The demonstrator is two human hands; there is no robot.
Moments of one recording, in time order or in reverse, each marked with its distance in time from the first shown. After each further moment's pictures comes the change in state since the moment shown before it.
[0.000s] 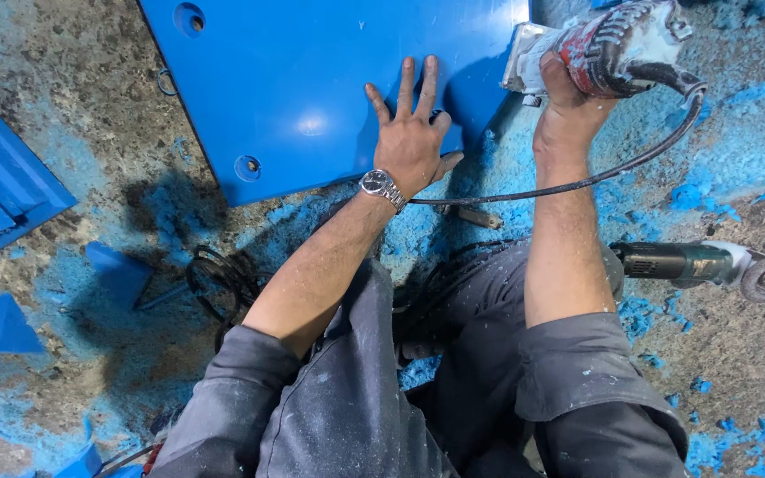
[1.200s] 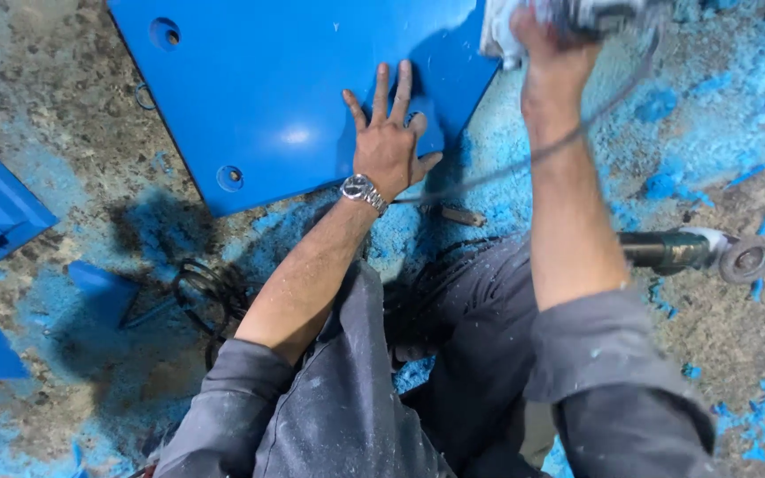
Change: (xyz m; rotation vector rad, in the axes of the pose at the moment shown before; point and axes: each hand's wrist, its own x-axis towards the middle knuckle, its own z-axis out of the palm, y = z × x) left_hand -0.005 -0.001 -0.004 -0.027 0.051 0.012; right_hand 0.067 0.032 -0.009 0.026 -0.076 0.049
